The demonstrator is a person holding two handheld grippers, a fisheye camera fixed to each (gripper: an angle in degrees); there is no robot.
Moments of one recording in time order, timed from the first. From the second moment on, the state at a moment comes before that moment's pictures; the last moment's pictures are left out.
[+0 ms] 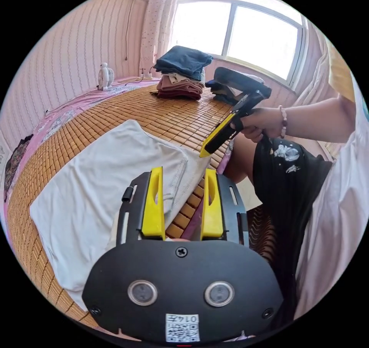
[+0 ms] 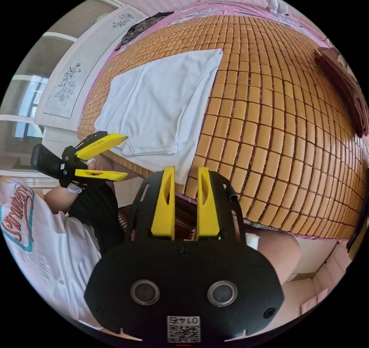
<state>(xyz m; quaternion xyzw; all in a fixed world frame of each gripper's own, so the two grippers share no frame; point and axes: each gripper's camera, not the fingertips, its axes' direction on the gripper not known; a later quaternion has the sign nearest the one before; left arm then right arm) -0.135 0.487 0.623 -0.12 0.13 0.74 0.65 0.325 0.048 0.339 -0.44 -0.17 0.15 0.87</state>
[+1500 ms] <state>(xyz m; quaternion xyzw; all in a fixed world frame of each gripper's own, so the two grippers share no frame) -0.135 0.467 0.590 -0.12 0.30 0.67 0.66 0.480 0.079 0.216 -0.14 -0.13 0.27 0.94</state>
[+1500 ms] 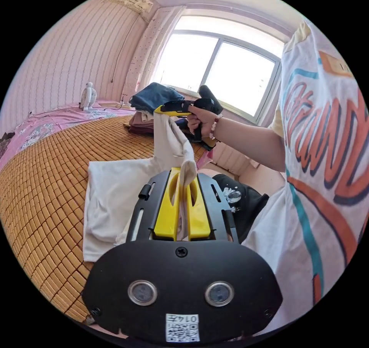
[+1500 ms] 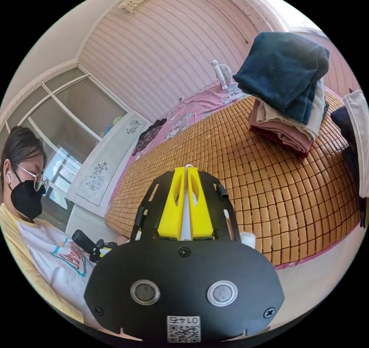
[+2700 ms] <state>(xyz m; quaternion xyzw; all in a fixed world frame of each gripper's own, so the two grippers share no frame) -0.227 0.345 0.608 -0.11 0.05 0.56 0.82 0.360 -0.032 0.378 -0.28 -0.17 -0.06 0.94</state>
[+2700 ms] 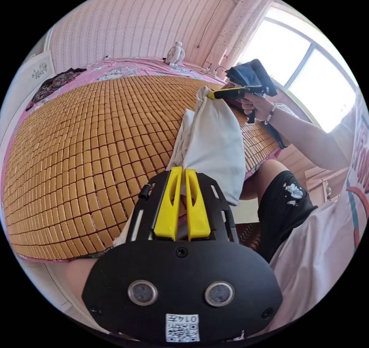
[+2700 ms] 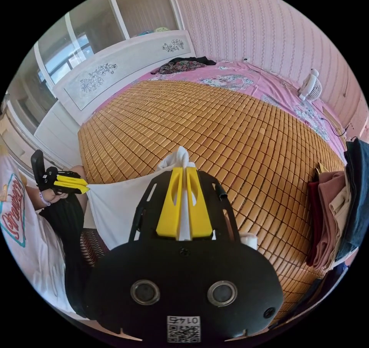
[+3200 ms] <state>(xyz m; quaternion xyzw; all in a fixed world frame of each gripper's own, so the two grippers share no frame) -0.270 0.328 0.637 -0.14 0.01 0.52 0.84 0.355 -0.015 0.451 -0.38 -0.14 -0.07 0.91</state>
